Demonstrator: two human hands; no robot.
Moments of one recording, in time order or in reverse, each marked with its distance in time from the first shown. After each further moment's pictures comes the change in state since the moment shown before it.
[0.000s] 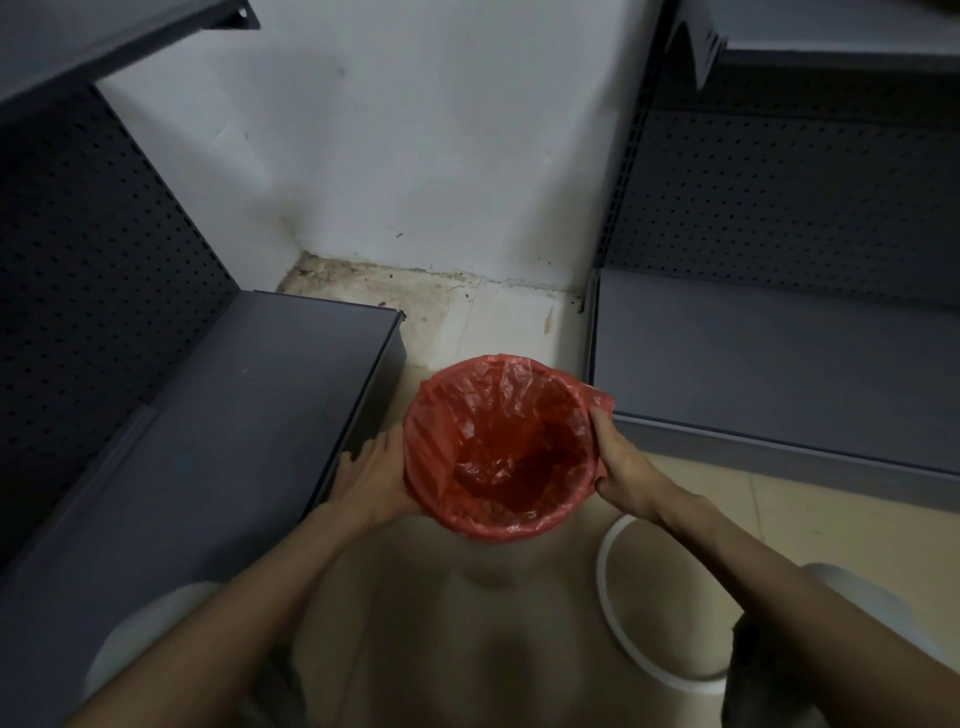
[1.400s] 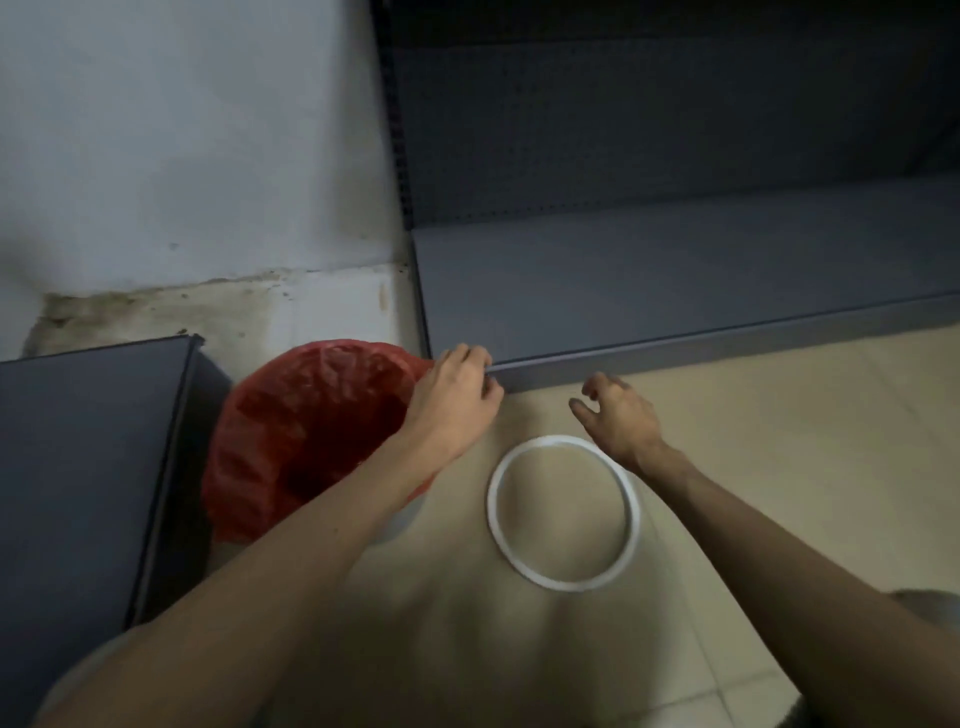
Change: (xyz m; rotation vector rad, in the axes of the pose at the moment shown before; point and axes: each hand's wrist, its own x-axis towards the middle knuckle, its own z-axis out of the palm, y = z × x) left_hand 0.031 0.253 0.028 -0.088 0.181 0.605; right_hand -0.110 0.085 -0.057 -0.271 0.345 0.759
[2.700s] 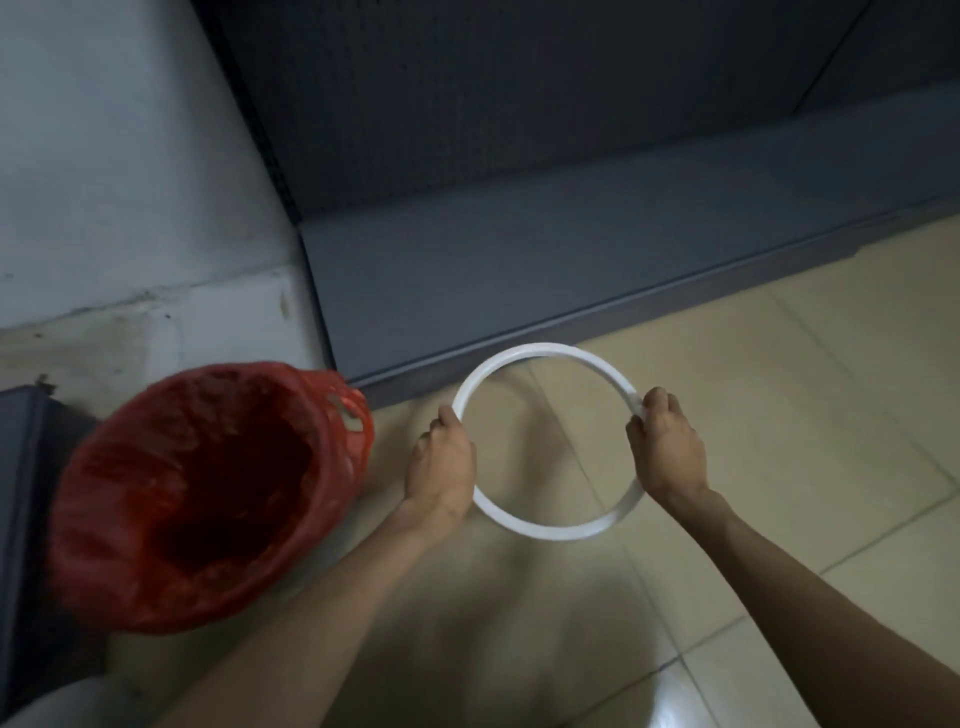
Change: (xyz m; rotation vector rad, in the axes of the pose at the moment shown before) left_hand -0.012 0.042 0.124 0.129 -0.237 -0.211; right_hand -0.053 0.124 0.007 0.009 0.307 0.277
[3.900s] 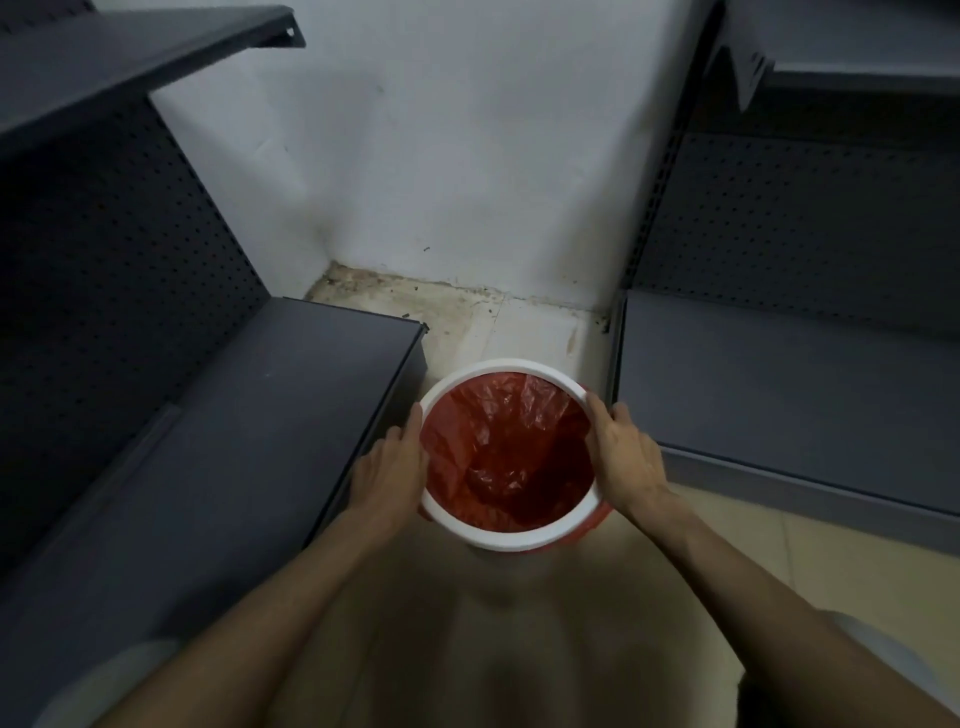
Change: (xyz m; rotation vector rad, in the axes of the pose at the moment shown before) left_hand -0.127 -0.258 -0.140 -0.025 0.331 -0.457; right_hand -0.041 -0.318 0.053 0.035 -0.321 -0.825
